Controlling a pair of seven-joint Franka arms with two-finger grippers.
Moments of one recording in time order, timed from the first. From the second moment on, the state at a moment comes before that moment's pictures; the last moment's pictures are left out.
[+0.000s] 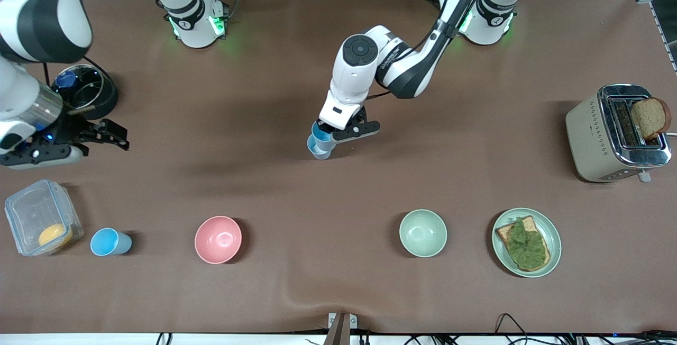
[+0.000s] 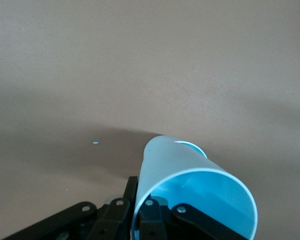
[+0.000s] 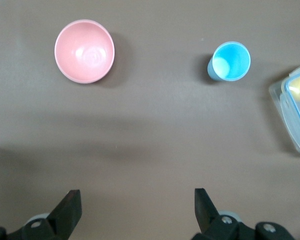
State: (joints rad) left arm -0.90 0.53 0.05 -1.70 -0.13 2.41 -1.09; right arm 0.04 0.05 -0.05 -1.77 0.04 1.85 -0.15
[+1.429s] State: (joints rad) left arm -0.84 0.51 0.15 -1.61 0.00 2.32 -1.08; right arm 0.02 0.06 -0.05 -1.65 0.04 1.71 -0.13
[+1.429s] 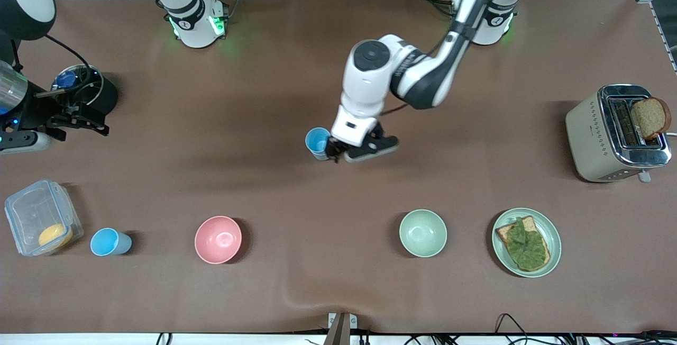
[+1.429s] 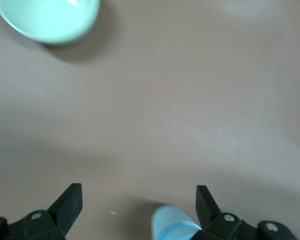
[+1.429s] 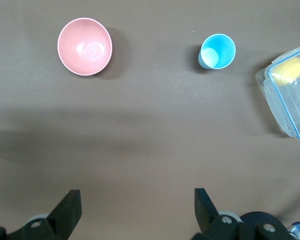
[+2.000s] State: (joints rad) left arm -0.49 0.35 0.15 -1.57 -0.02 1.87 -0.70; right arm 0.01 0.06 -0.05 -1.65 0.04 1.70 -0.13
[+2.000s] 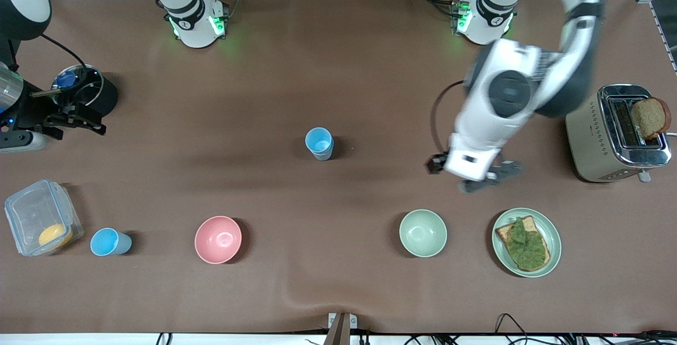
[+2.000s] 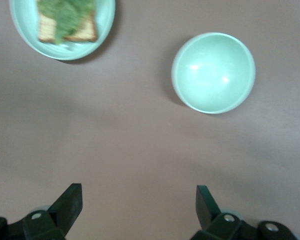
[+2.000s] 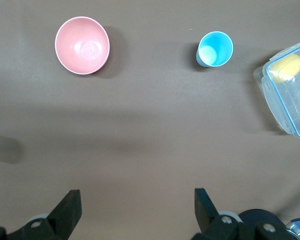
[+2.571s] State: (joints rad) left arm -0.22 0.18 0.15 -1.59 -0.02 1.76 -0.49; right arm 0.01 0.06 -0.05 -1.65 0.04 1.70 -0.13
